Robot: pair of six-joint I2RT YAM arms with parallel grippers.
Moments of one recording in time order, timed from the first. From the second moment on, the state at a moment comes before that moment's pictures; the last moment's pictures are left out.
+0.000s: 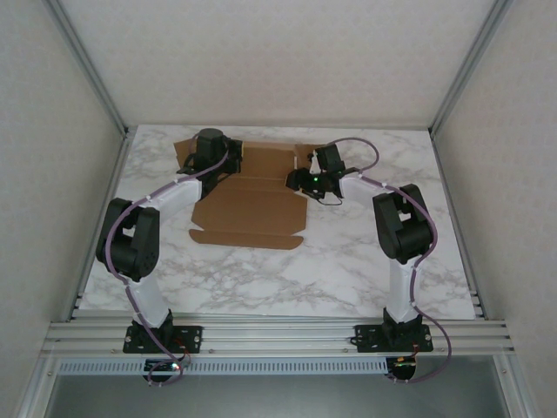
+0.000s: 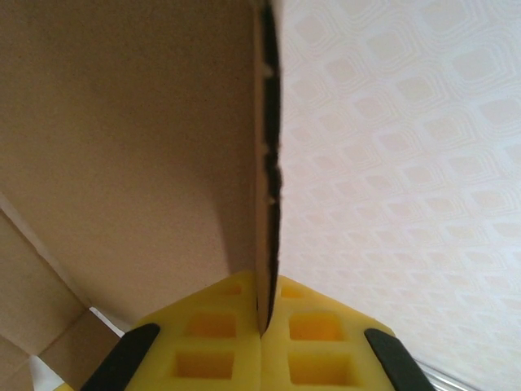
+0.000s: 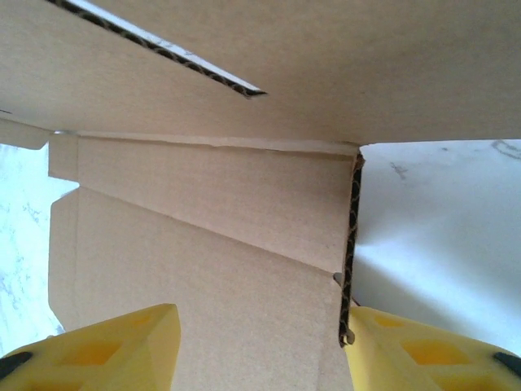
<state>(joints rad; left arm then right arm) -0.30 1.83 1.27 0.14 0.07 -1.70 0.42 2.03 1.37 -0.19 -0.43 0.62</state>
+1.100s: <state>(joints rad) -0.30 1.83 1.30 0.10 0.09 -1.71 0.48 1.84 1.18 -0.08 -0.17 0.45</state>
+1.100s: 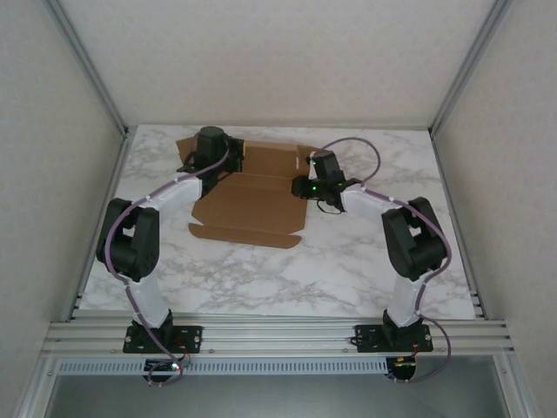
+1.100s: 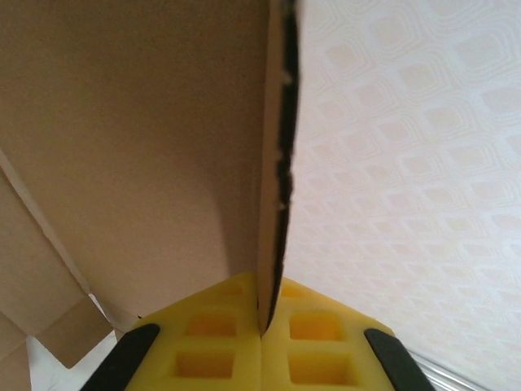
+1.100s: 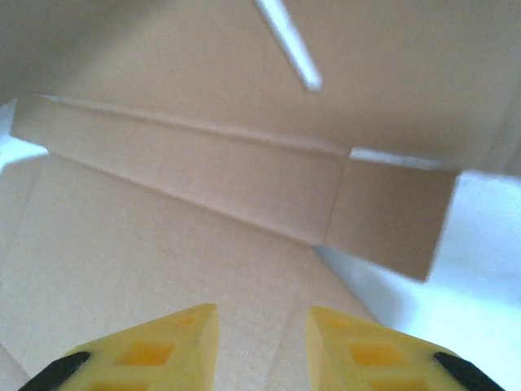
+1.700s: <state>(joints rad) -0.30 1.83 1.34 0.02 0.08 -1.71 0.63 2.01 1.33 -0.15 -0.16 0.59</state>
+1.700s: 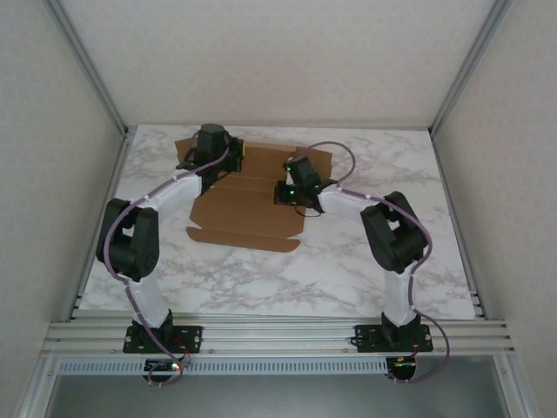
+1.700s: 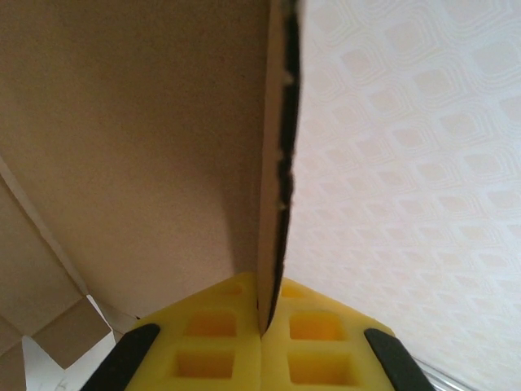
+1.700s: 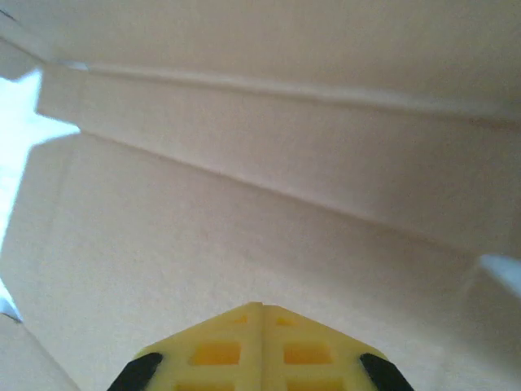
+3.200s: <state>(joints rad) -0.37 1.60 1.08 -0.06 0.03 -1.74 0.69 2.02 1.22 -0.10 0.02 0.62</state>
